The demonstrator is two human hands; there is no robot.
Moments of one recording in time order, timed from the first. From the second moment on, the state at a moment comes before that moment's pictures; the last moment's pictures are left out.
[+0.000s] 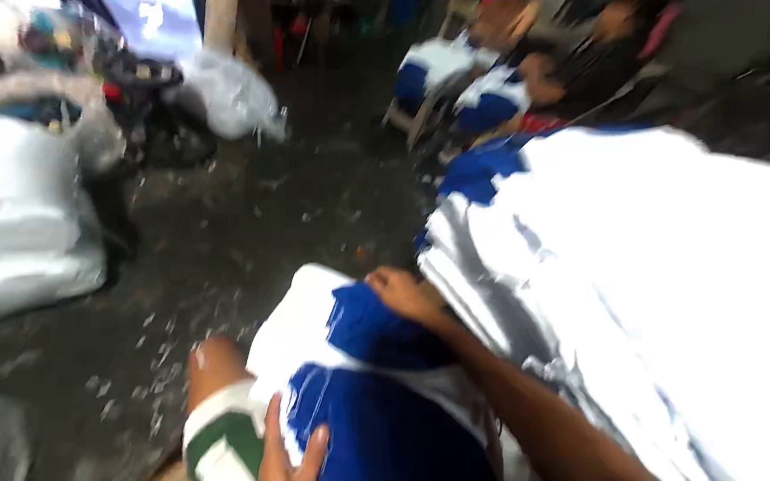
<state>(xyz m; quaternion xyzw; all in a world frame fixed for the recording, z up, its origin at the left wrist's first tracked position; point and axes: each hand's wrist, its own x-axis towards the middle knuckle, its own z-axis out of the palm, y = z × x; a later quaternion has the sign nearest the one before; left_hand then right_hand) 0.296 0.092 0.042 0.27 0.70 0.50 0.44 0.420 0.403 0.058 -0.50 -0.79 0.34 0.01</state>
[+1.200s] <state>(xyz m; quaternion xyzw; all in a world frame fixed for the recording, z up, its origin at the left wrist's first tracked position) 0.300 0.093 0.074 0.40 0.75 0.41 0.33 0.409 0.241 0.113 -0.25 -0.80 0.53 0.13</state>
